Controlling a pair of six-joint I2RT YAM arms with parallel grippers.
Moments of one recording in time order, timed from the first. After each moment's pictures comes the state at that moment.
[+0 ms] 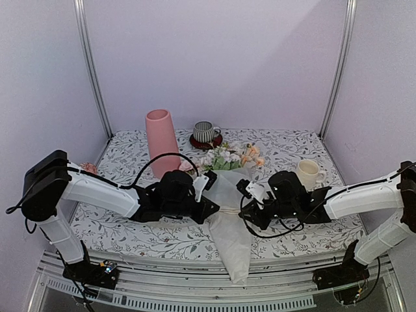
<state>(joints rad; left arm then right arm) -1.02 1.71 0.83 0.32 0.07 -0.38 0.93 1.42 0.63 0.12 -0.11 0.00</state>
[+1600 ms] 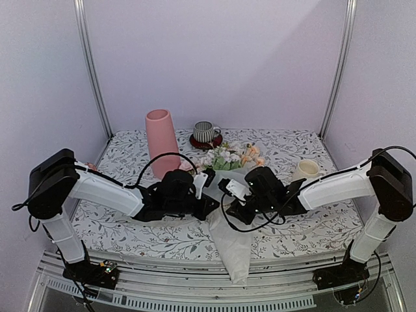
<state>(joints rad) -0.99 1.76 0.83 0.39 0.04 -0.42 0.95 1.68 0.85 0.07 -0.04 -0.08</state>
